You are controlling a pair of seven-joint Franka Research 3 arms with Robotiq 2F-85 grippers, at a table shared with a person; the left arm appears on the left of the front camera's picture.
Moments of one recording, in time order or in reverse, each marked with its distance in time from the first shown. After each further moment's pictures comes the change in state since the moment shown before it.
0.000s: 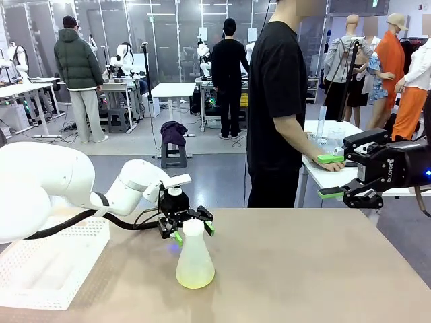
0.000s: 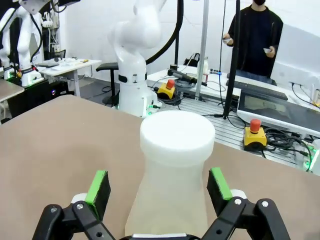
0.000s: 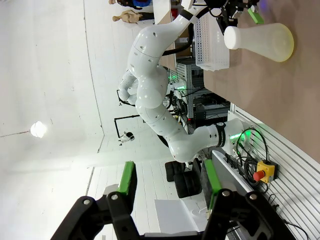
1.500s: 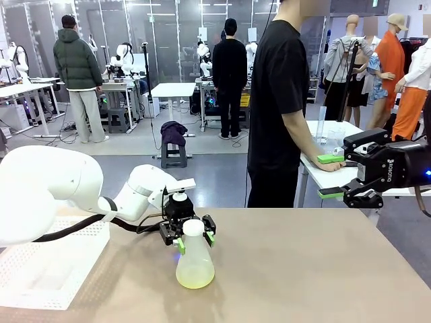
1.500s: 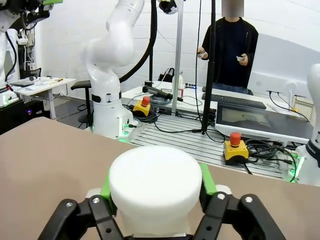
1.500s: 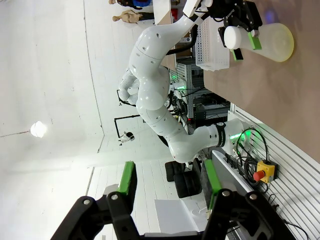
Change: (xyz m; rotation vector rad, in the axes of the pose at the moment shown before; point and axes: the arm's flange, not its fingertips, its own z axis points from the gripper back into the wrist) left arm 0.002 0.002 -0.036 -0.135 -0.080 -0.001; right arm 0.000 0.000 0.000 0.000 0.000 0.000
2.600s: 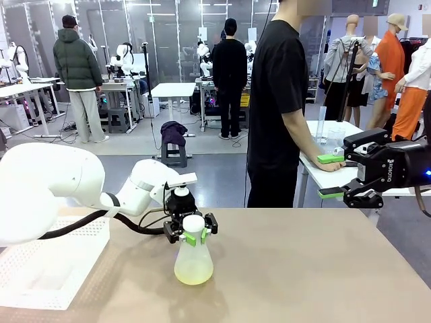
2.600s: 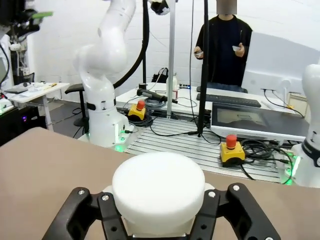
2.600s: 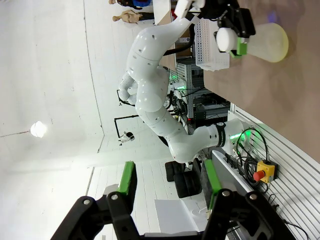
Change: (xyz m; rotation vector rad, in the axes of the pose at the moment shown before) left arm 0.032 0.005 -0.005 -0.044 0.014 -0.037; right arm 0.000 0.000 0.000 0.000 0.000 0.000
